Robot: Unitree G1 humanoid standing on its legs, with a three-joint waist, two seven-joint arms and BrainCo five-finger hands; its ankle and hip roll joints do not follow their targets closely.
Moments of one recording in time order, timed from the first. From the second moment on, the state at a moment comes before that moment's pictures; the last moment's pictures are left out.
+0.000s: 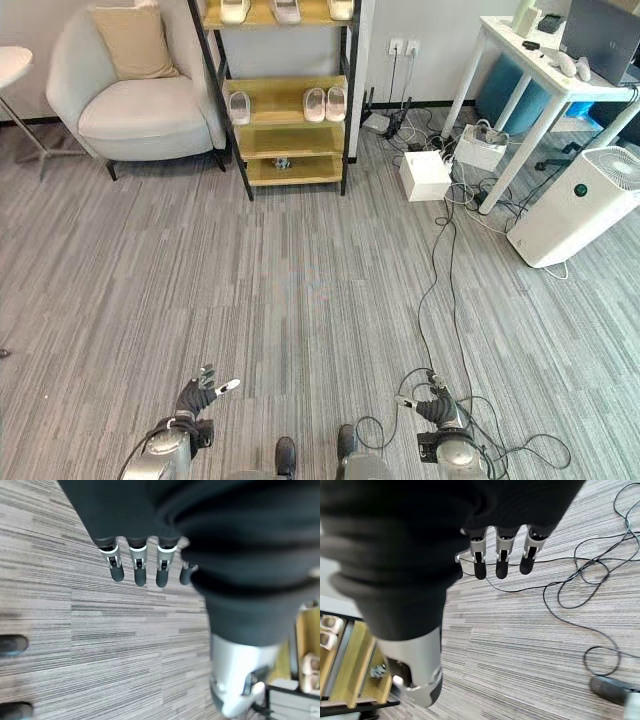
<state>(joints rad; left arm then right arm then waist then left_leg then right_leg) -0.01 0.23 -0.22 0.71 -0.38 -0.10 0.20 0.07 -0.34 0.14 0.70 0.14 -0.12 -0.20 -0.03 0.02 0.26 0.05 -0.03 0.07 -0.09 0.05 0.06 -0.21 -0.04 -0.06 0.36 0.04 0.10</state>
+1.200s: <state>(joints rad) -0.02 0.21 -0.23 0.80 -0.38 -0.09 0.16 0.09 -0.35 0.11 0.75 0.23 -0.12 -0.17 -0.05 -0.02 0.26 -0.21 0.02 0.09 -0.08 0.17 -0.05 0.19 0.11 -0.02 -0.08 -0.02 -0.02</state>
